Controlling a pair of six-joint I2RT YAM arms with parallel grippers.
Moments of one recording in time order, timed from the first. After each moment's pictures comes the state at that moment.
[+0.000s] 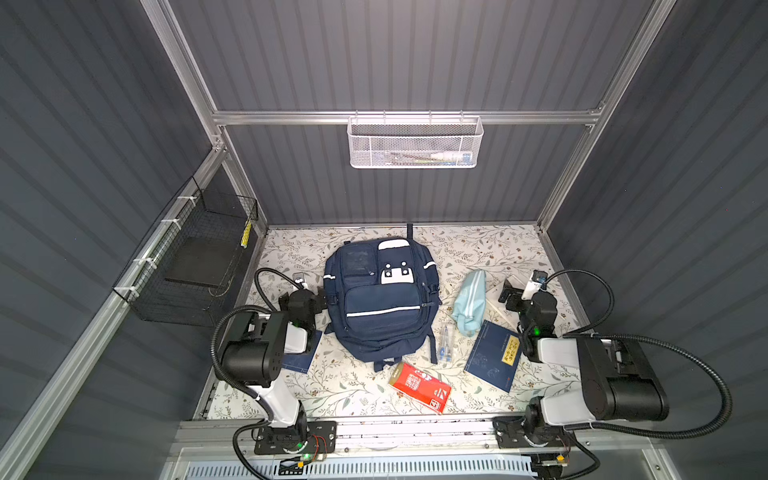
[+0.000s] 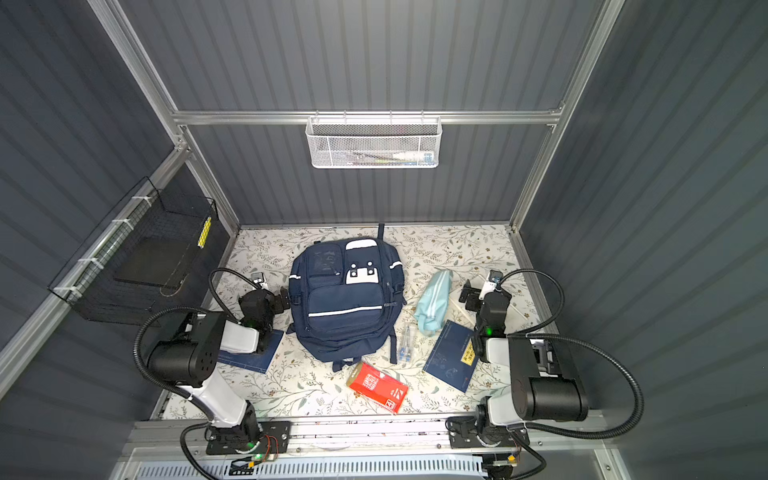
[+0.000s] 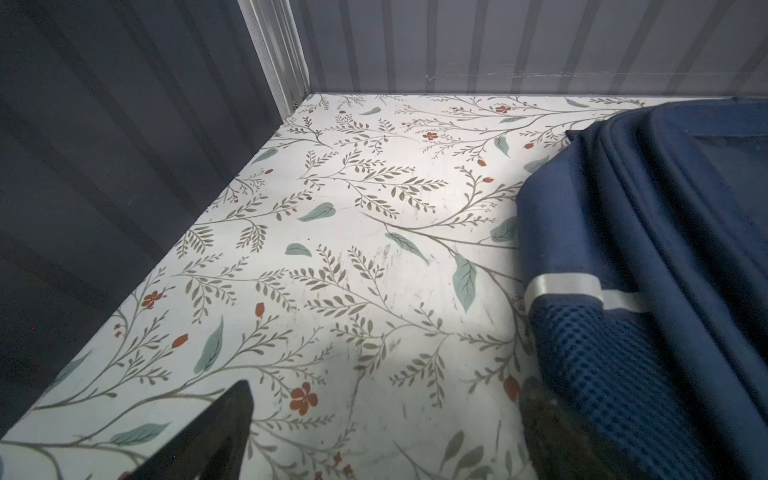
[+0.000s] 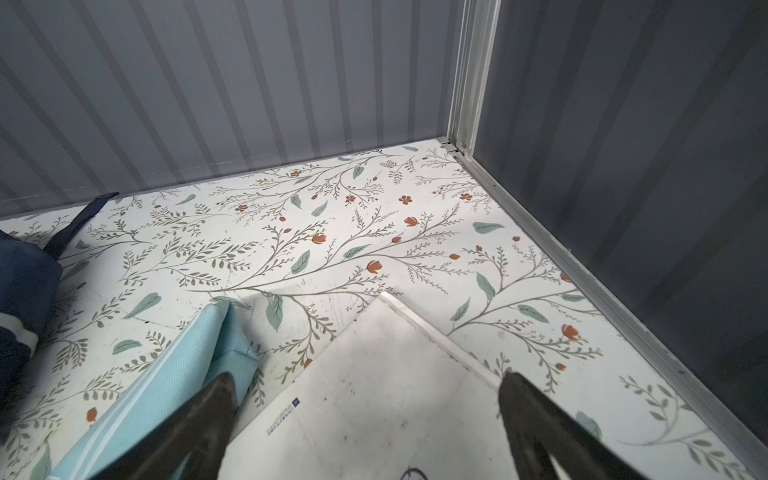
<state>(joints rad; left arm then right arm) -0.07 1.72 0.45 0.88 -0.31 -0.02 -0.05 1.45 0.31 0.89 0.14 0.09</state>
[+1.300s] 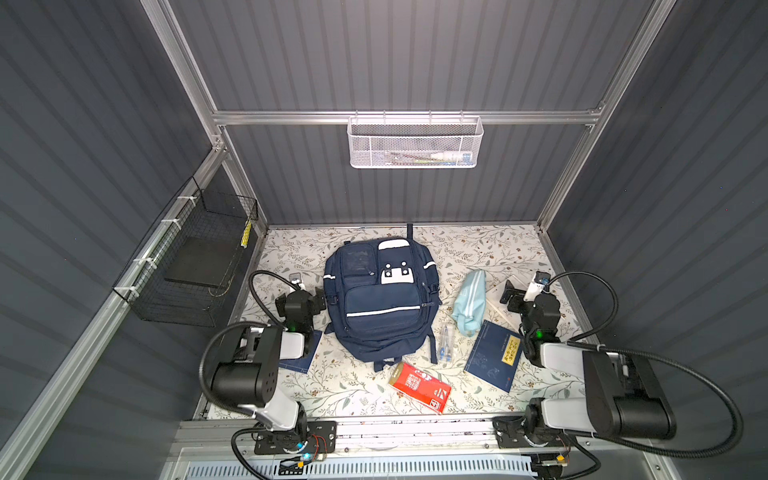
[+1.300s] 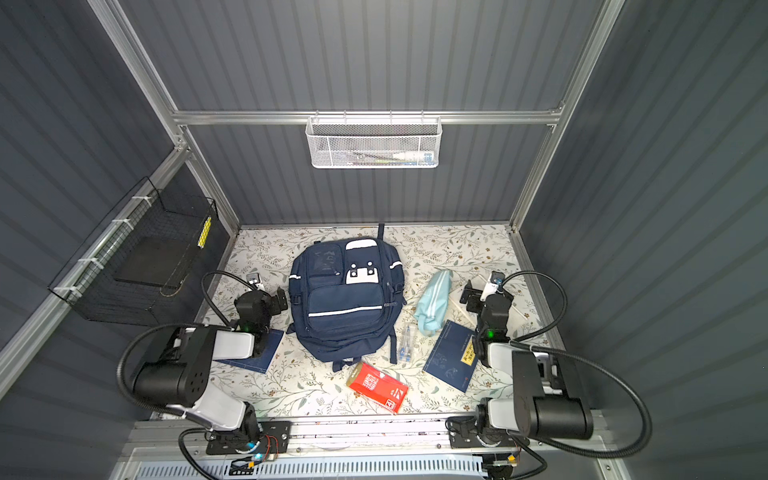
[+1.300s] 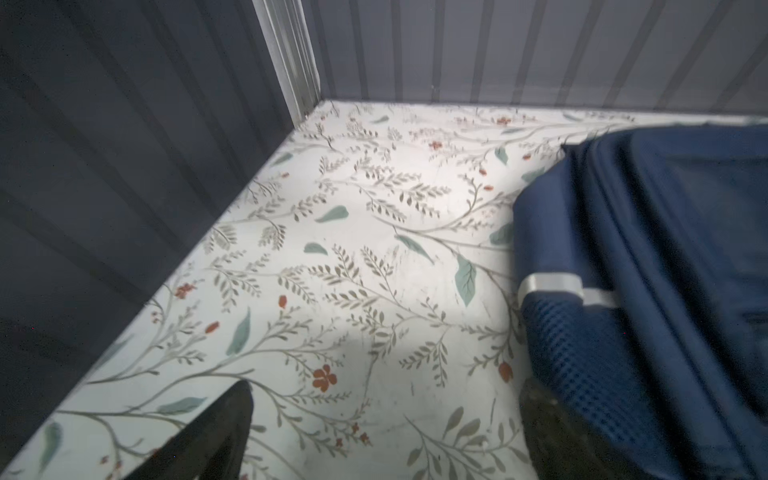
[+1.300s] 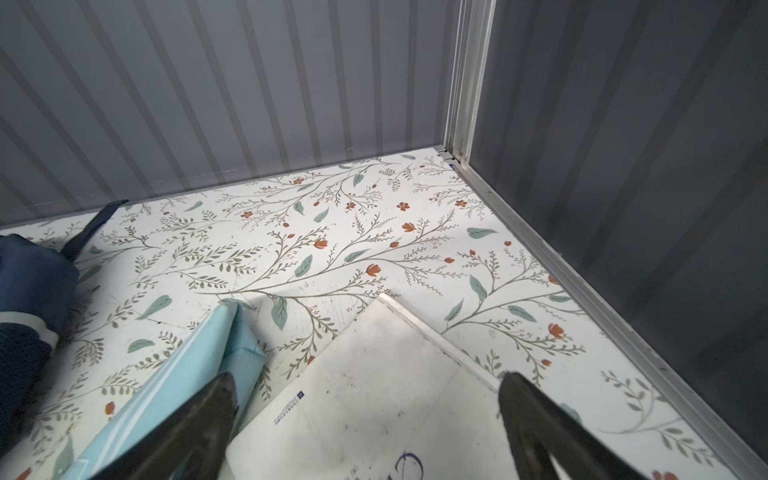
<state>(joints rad) -0.07 1.50 0.42 0.71 -0.32 -0.06 -0.05 1.29 0.29 0.78 0.15 0.09</state>
